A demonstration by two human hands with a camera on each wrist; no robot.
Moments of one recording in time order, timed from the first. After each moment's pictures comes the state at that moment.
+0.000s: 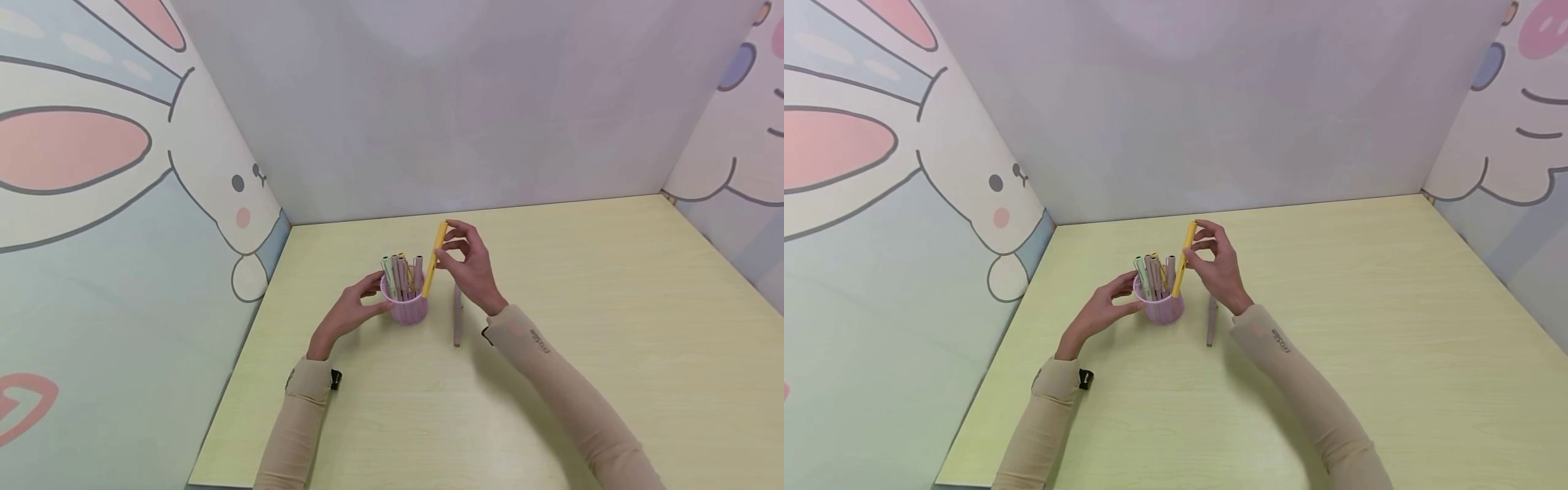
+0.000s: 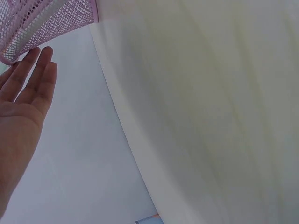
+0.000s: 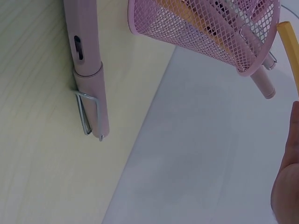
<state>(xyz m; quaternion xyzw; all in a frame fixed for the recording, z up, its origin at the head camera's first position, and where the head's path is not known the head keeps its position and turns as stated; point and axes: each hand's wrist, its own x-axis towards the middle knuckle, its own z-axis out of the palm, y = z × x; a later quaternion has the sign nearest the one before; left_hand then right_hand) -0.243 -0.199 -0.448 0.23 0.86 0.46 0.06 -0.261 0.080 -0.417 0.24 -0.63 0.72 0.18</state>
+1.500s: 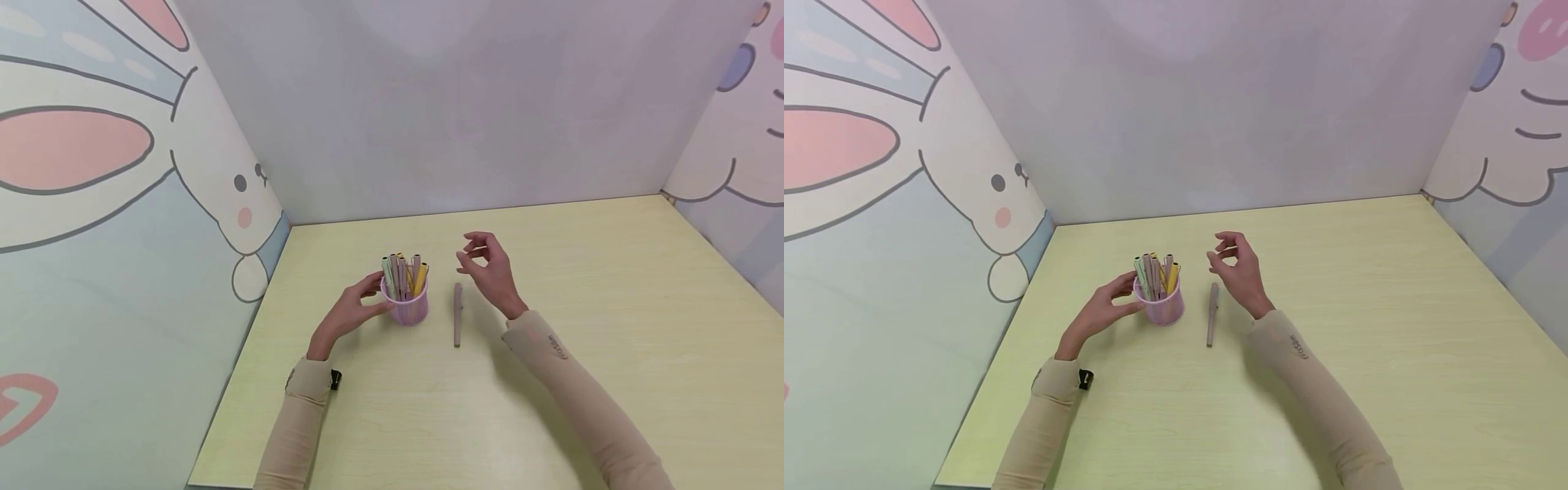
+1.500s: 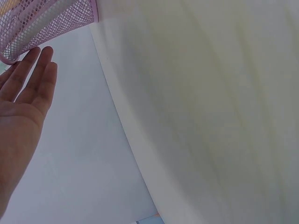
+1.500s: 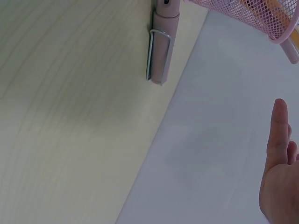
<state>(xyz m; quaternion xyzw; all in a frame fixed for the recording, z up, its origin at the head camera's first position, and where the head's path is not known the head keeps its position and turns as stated) -0.240 -0.202 -0.445 0.23 0.85 0.46 0.07 -0.240 0.107 -0.408 0.14 -0.69 0.69 0.14</state>
